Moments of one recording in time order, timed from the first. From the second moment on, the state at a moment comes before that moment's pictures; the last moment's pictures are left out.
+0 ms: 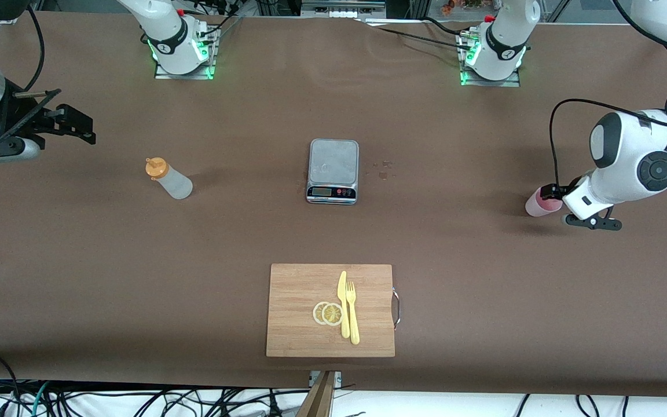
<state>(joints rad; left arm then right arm) 0.23 0.32 -0.09 -2.11 0.16 2.23 0.15 0.03 0.07 0.06 -1.53 0.01 1.51 -0.04</state>
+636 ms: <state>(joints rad) 0.25 0.34 -0.09 -2.12 0.16 2.25 0.19 0.03 0.07 0.06 -1.53 0.01 1.51 -0.04</state>
